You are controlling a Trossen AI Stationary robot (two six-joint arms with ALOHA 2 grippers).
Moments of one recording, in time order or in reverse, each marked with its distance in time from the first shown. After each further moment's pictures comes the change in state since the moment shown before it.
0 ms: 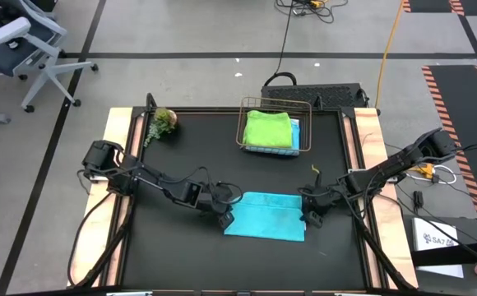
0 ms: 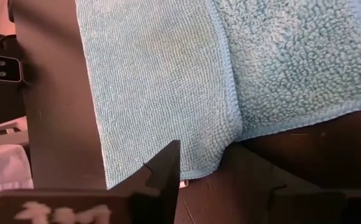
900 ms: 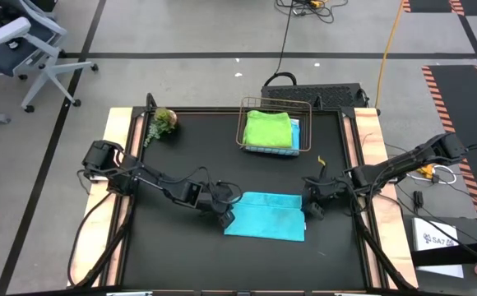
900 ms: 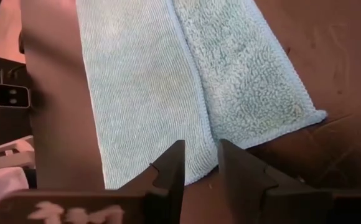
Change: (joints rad) left arm 0.000 0.000 0.000 0.007 -0.029 -0.013; right arm -0.099 -0.203 0.002 -0.171 0.008 -0.054
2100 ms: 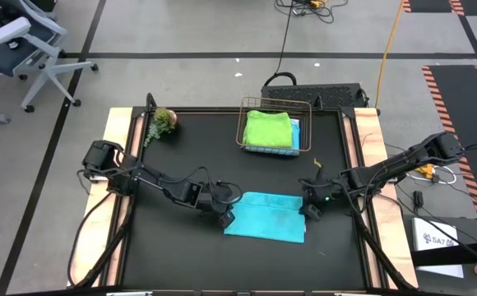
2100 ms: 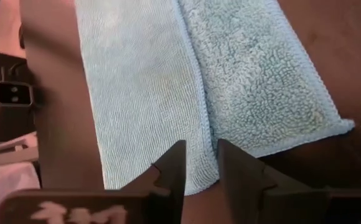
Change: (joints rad) left arm 0.000 0.000 0.000 0.000 0.000 0.002; right arm -0.001 0.121 0.001 0.112 -0.044 0.028
